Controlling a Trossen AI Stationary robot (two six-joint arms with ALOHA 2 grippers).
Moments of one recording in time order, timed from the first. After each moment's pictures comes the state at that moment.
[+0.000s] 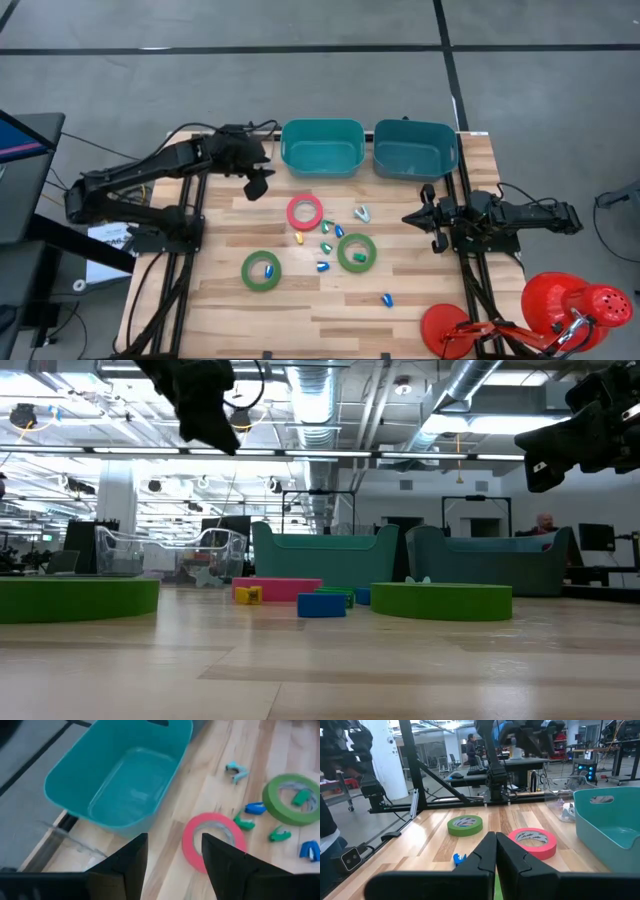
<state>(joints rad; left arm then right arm) 0.40 1.10 1.01 -0.64 -0.06 0.01 0.05 0.00 0.01 0.00 -0.03 0.09</state>
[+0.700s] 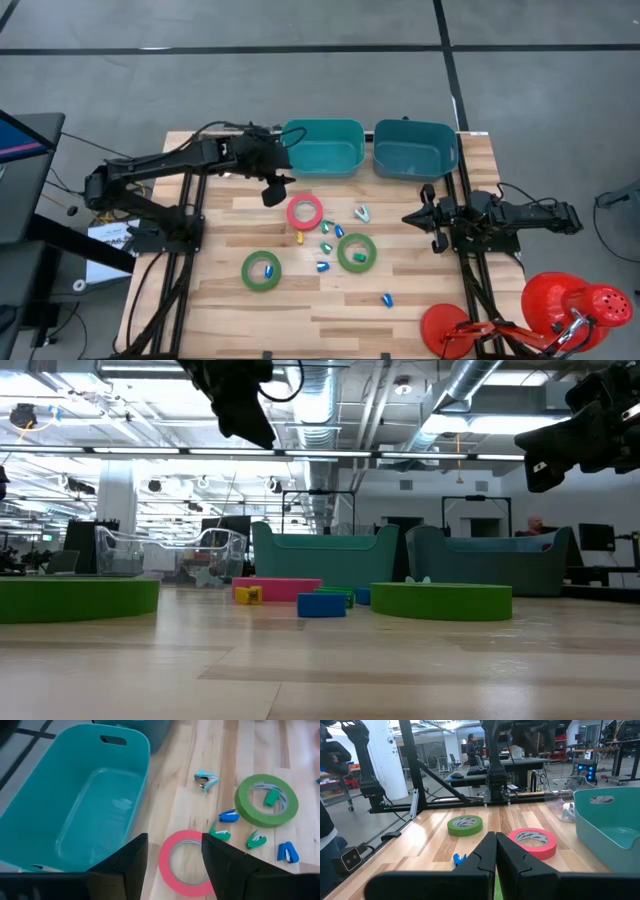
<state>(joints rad) 0.29 1.31 1.18 -0.63 -0.01 0.07 0.05 0.00 0.01 0.00 -0.03 0.09</state>
